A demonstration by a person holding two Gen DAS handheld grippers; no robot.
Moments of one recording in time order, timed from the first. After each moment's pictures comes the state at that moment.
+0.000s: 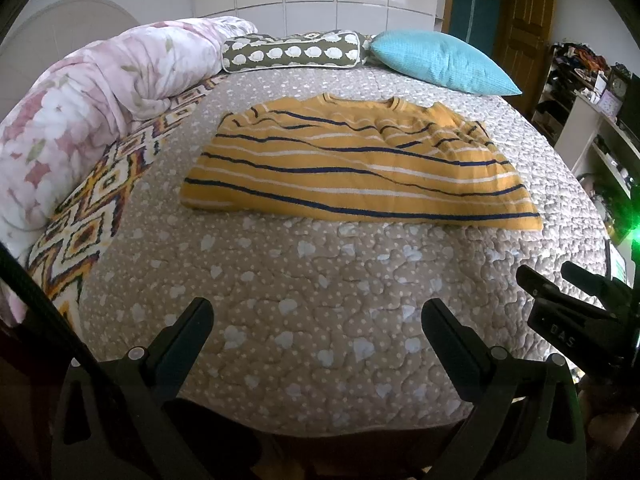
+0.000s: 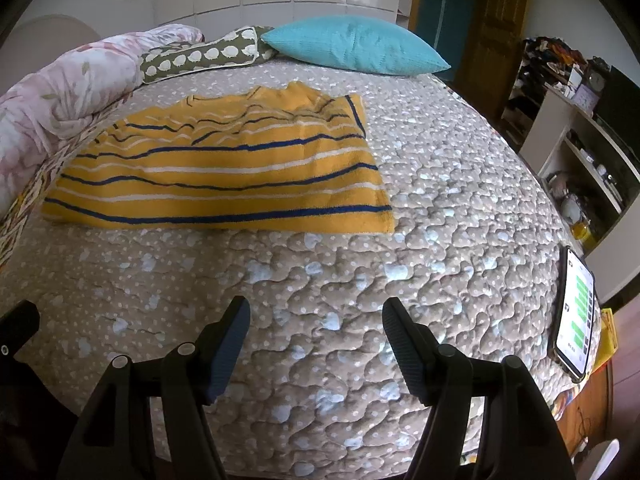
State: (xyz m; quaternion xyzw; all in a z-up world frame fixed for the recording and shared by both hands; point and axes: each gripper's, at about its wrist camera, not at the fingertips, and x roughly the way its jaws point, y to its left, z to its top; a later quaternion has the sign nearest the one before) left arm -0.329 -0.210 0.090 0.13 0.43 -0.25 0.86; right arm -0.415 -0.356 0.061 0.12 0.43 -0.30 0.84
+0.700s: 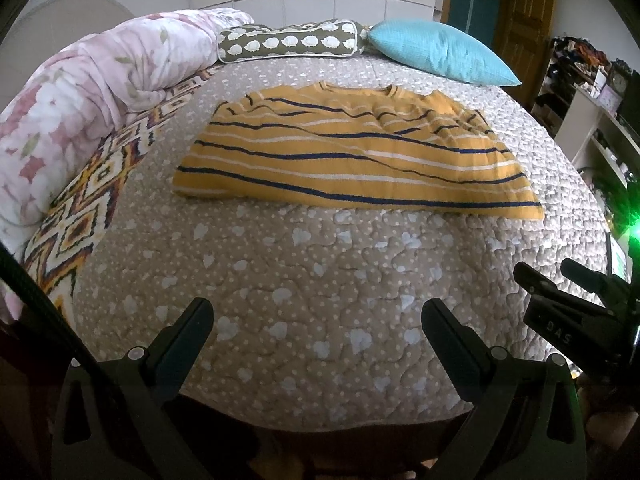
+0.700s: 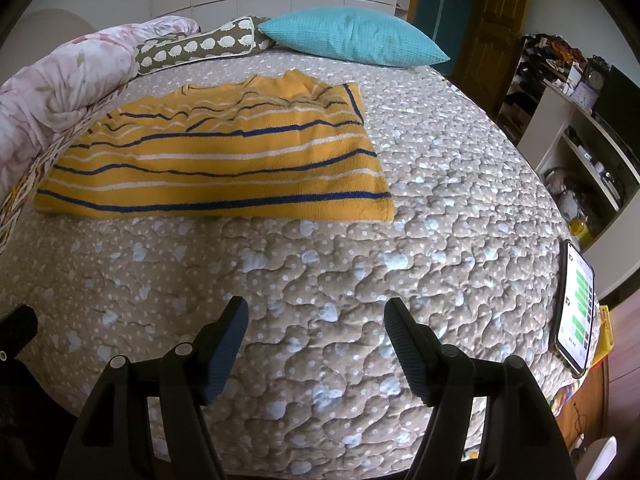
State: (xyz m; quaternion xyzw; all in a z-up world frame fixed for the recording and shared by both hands) left arm -0.328 -0.211 0.082 0.13 0.44 -0.25 0.85; right arm -0.414 -0.359 0.054 0.12 0.44 -0.31 0.83
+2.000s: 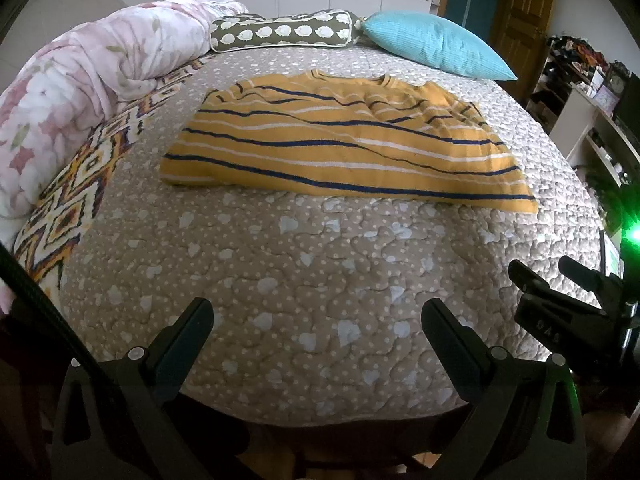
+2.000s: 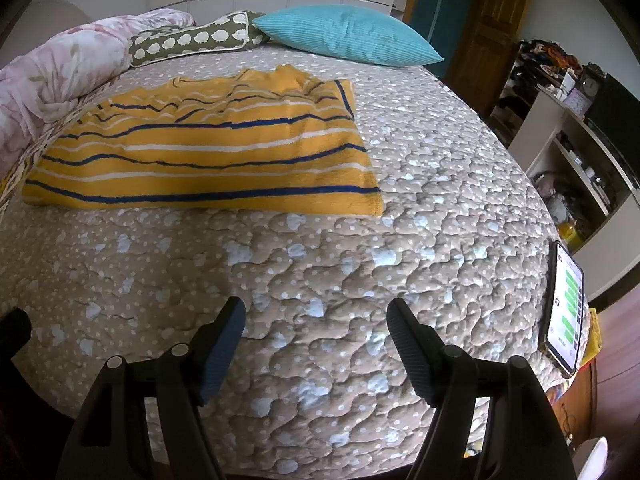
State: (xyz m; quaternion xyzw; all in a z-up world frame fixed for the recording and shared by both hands) left arm -0.330 -0.214 0.075 0.12 0.46 -0.26 0.84; right arm -0.415 -0.357 0.050 0.10 0.45 -0.32 0.82
